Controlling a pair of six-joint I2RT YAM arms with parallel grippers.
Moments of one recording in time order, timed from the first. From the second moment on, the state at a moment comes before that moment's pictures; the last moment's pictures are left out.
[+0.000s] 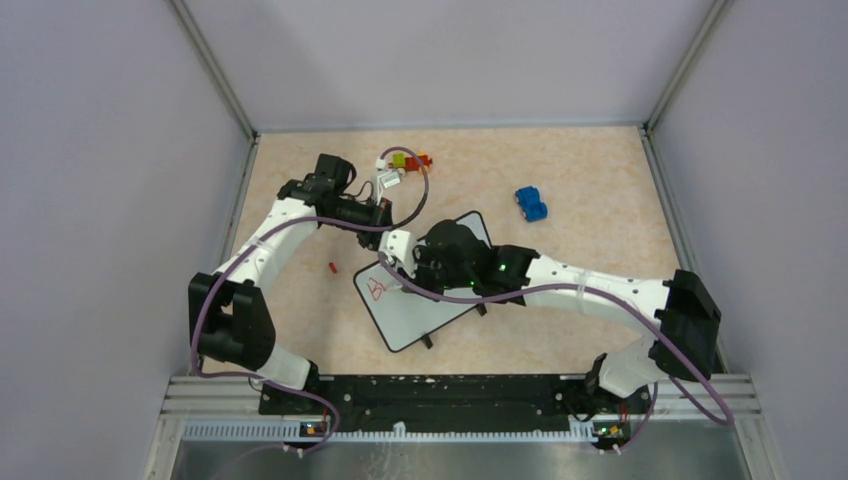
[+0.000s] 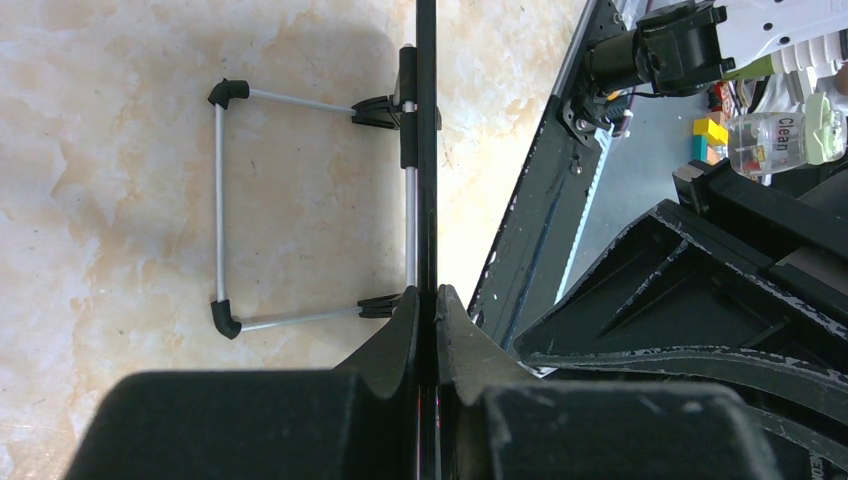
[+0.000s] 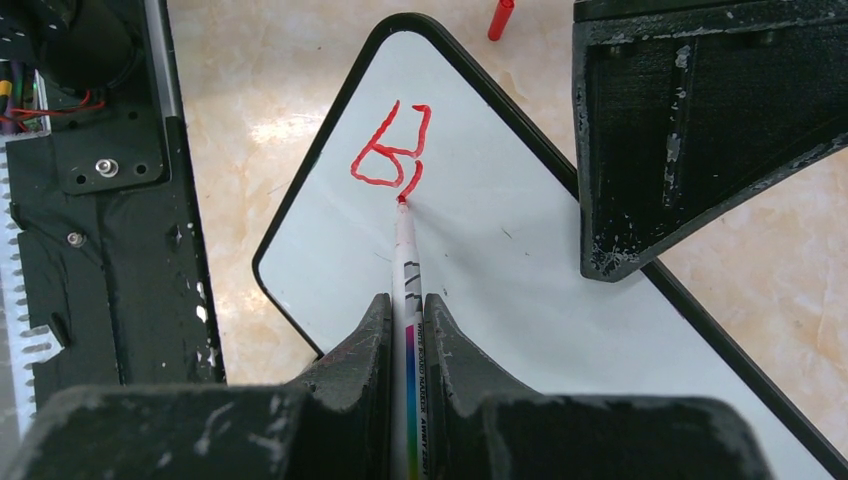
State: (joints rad) left arm -0.26 1.51 1.25 -0.86 1.00 0.22; right arm 1.11 1.47 1.17 -0.28 -0.14 -0.24
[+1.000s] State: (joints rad) left arm -0.26 1.51 1.25 -0.86 1.00 0.22; right arm 1.08 1.47 1.19 -0.28 -0.16 -0.21
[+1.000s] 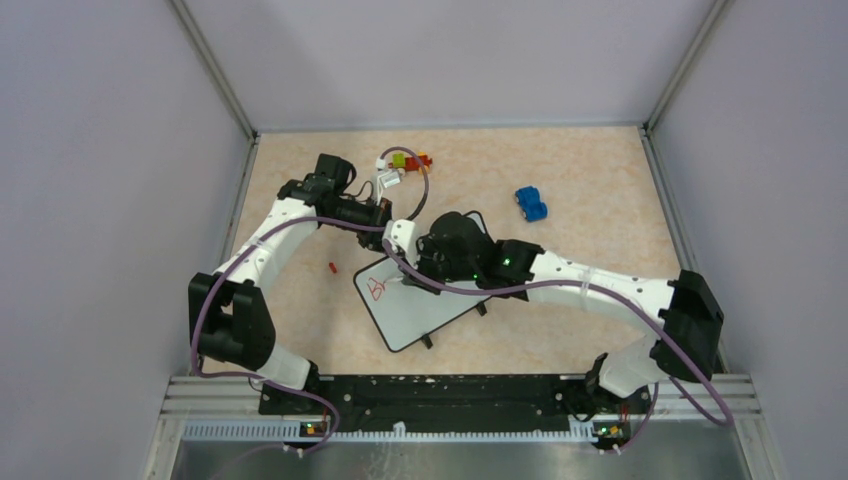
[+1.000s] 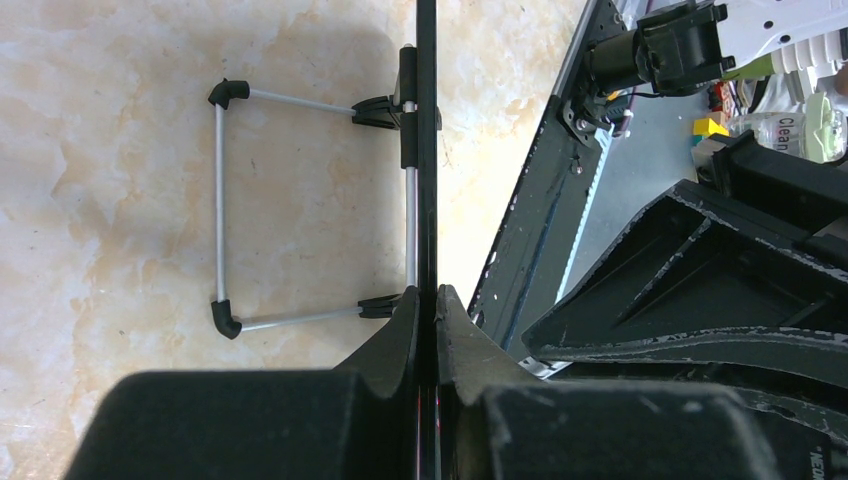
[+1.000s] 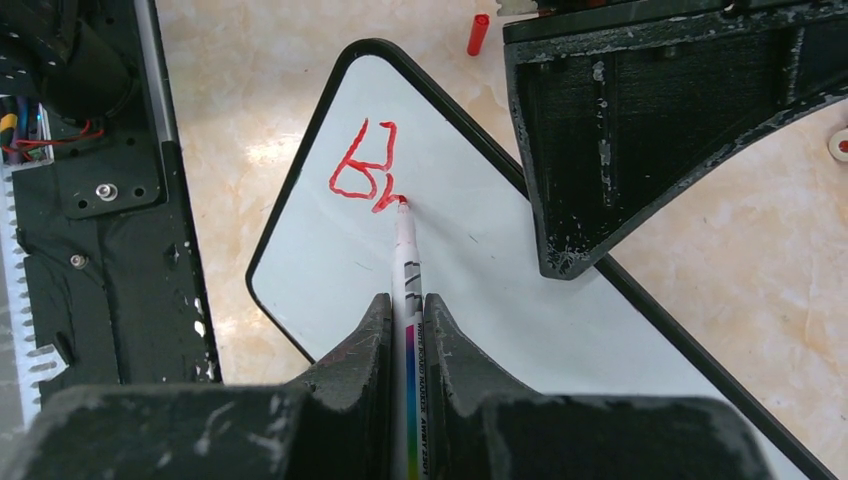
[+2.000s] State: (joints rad) left arm -0.26 1.51 1.25 -0.86 1.00 0.22; right arm 1.08 1.45 1.19 -0.28 -0.16 -0.25
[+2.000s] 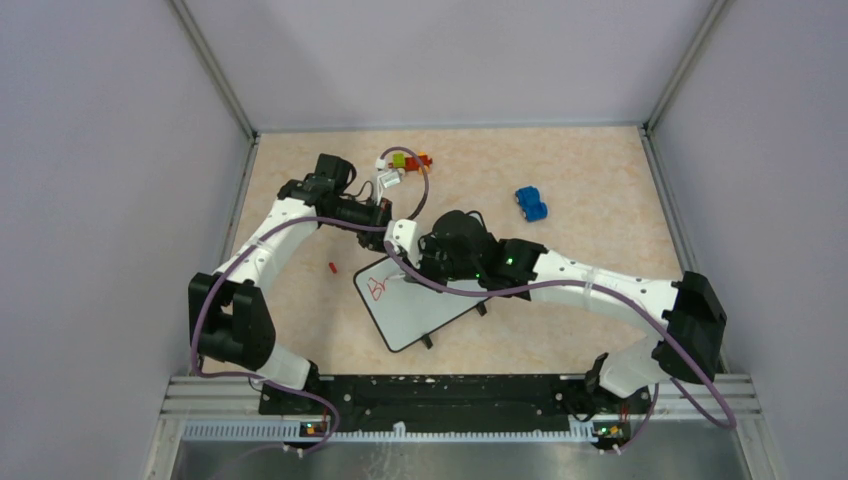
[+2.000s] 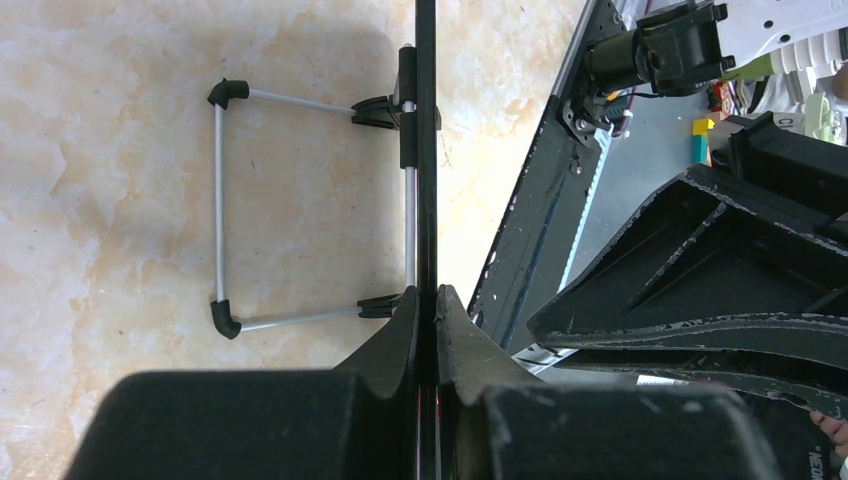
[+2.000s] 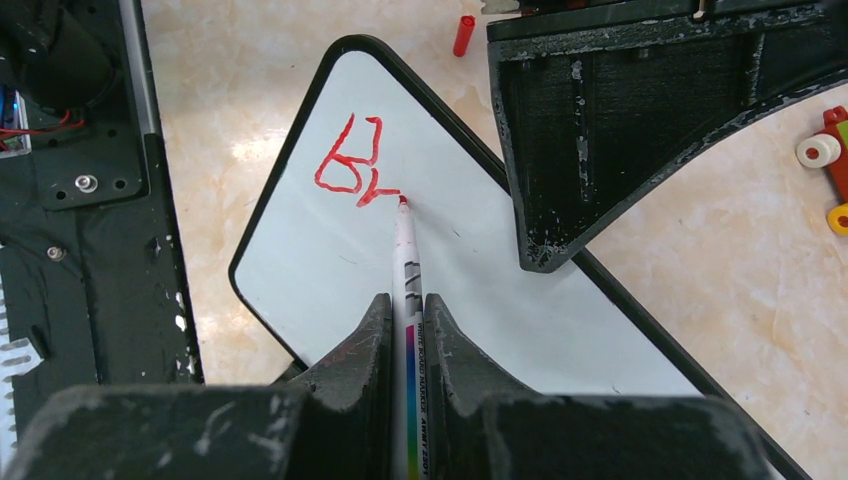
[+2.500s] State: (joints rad) left arm -0.26 1.51 1.25 -0.85 0.99 0.22; right arm 1.08 1.45 1.18 -0.28 -0.12 -0.25
